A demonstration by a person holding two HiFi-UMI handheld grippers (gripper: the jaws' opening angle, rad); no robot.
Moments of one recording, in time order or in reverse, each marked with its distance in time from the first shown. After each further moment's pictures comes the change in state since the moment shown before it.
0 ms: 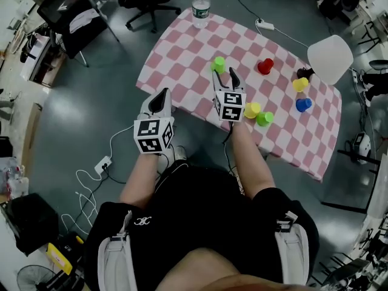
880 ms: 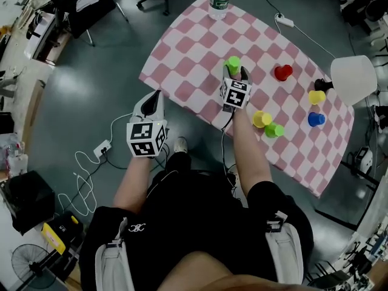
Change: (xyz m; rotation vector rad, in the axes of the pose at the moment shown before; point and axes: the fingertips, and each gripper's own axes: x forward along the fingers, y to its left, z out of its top) left arm 0.022 0.058 -0.047 0.001 0.127 0.123; right arm 0.115 -0.037 -0.112 0.113 0.226 -0.087
